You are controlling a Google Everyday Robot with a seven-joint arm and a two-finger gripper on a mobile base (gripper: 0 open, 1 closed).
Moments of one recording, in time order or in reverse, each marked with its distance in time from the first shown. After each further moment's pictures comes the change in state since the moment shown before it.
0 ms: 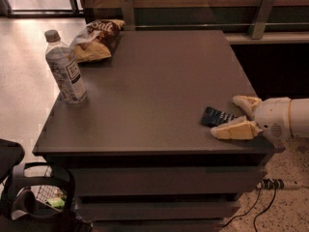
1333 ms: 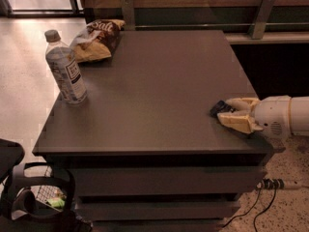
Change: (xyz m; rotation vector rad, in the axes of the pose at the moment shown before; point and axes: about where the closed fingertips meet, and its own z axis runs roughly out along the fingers) arm -0.005 0.000 -0.003 0.000 0.000 0.000
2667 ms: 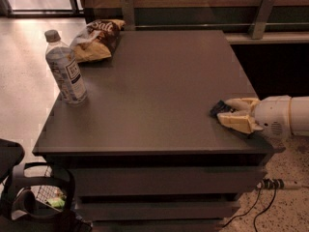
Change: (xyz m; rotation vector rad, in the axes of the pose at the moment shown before) arm 0.000 0.000 0.000 0.000 0.000 0.000
